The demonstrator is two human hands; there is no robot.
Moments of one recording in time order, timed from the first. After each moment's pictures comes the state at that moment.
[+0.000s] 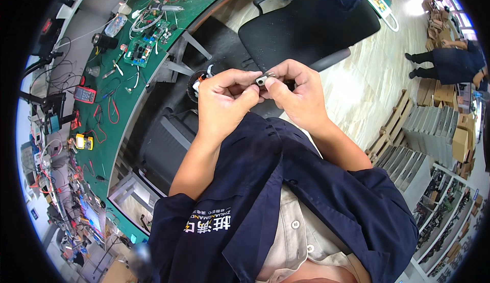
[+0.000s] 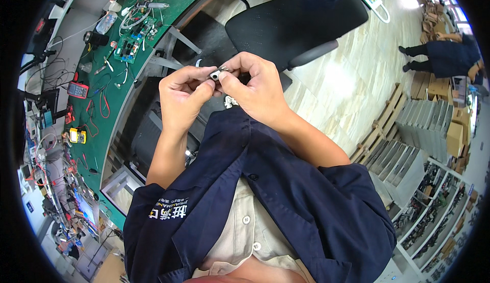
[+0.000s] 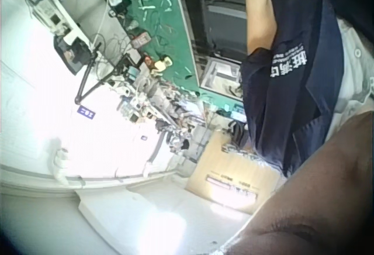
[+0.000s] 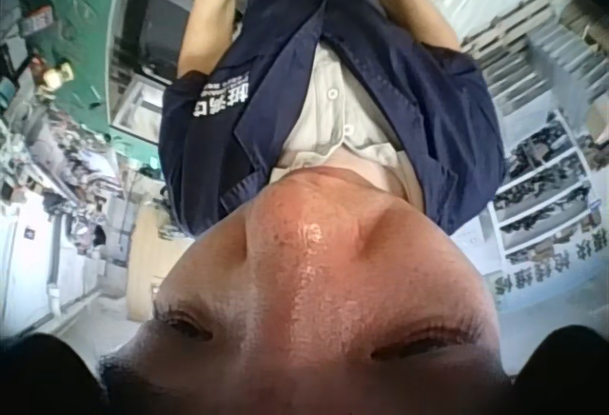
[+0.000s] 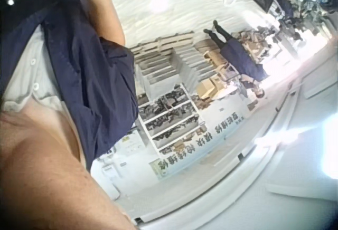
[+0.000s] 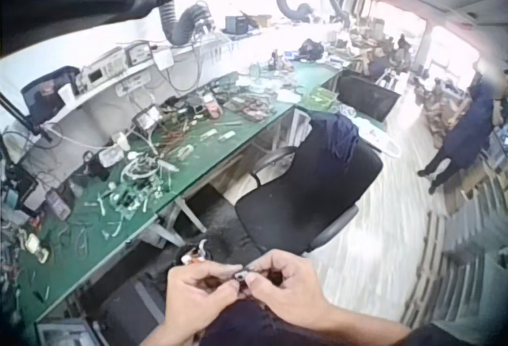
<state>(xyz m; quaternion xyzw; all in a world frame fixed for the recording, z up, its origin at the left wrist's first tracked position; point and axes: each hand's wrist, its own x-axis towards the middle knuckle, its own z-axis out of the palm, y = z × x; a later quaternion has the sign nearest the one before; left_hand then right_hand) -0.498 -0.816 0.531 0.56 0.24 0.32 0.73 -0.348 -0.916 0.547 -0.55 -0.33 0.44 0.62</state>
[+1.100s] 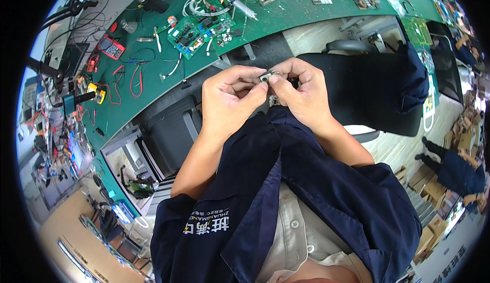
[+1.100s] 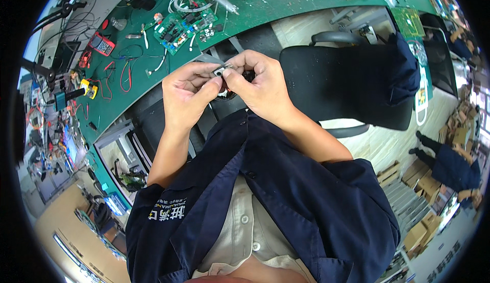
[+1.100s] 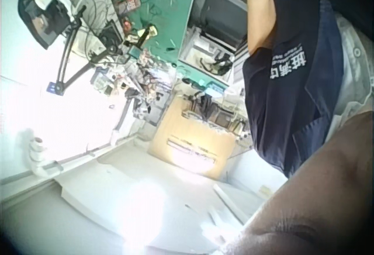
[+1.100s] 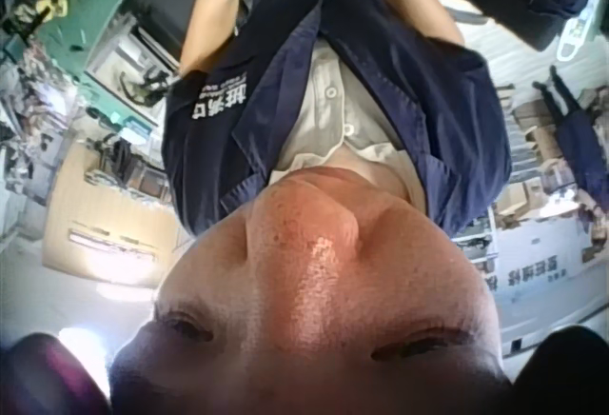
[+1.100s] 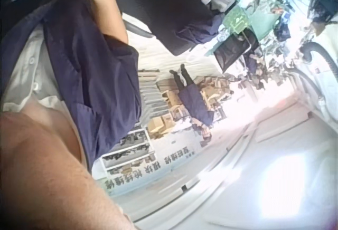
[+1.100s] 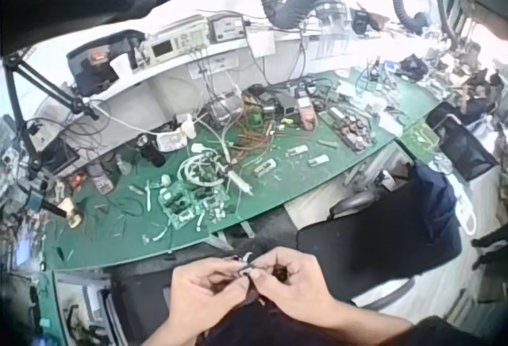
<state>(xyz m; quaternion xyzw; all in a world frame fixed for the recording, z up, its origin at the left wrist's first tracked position) -0.502 -0.523 0.526 0.51 0.40 0.43 0.63 -0.322 -0.545 0.523 -0.46 -0.42 0.60 0.51</state>
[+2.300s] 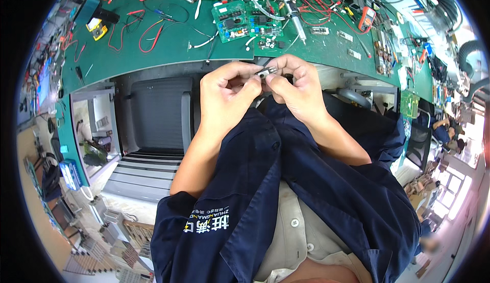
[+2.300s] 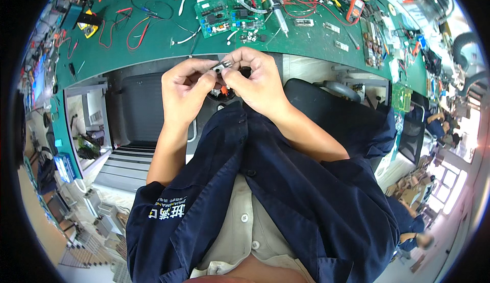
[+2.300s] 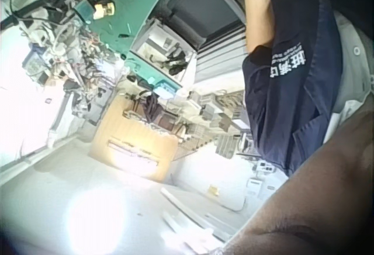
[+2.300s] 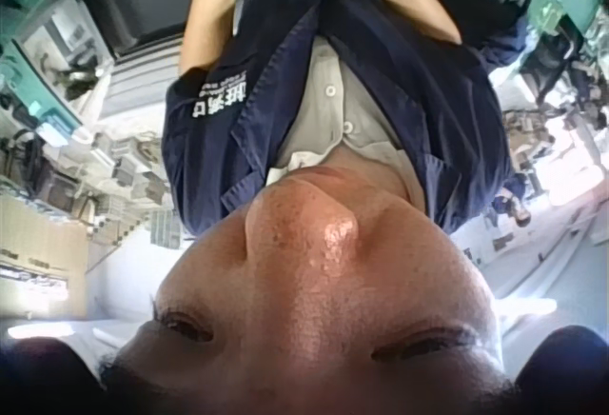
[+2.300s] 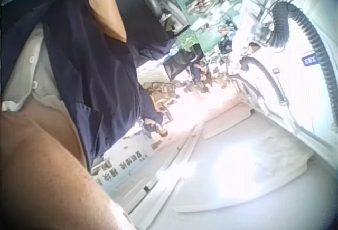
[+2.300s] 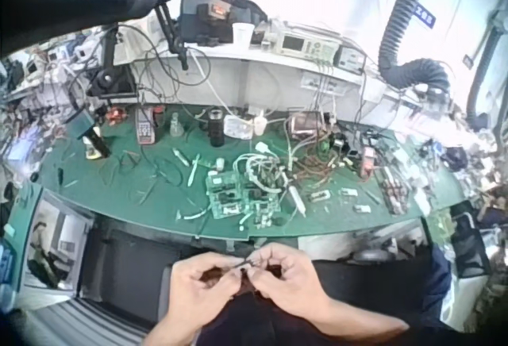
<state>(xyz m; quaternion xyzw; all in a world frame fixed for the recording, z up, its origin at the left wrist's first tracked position) -0.736 -0.557 0.473 0.40 0.46 0.60 0.53 -0.566 -0.506 0.492 -0.40 -0.48 0.70 0.35</state>
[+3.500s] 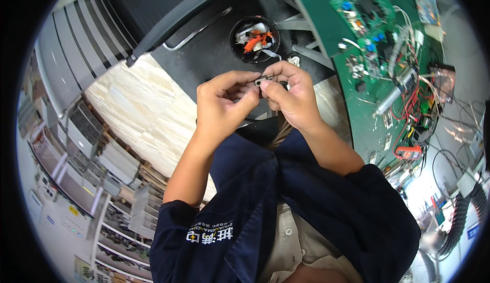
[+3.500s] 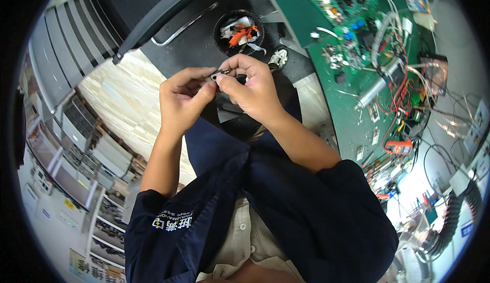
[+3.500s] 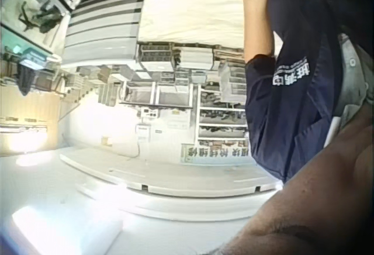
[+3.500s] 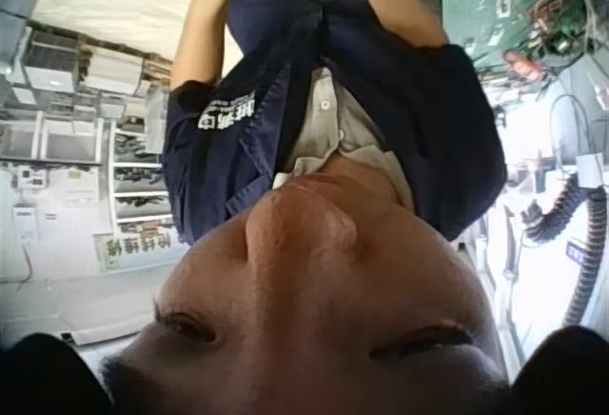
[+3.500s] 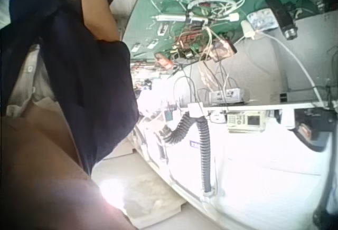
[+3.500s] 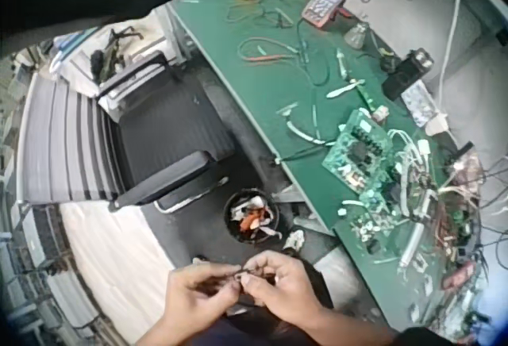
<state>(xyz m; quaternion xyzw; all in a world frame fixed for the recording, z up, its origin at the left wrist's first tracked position) -0.624 -0.702 0.100 0.00 0.71 0.62 0.33 -0.561 -0.538 0.078 -0.30 -0.43 0.84 -0.13</state>
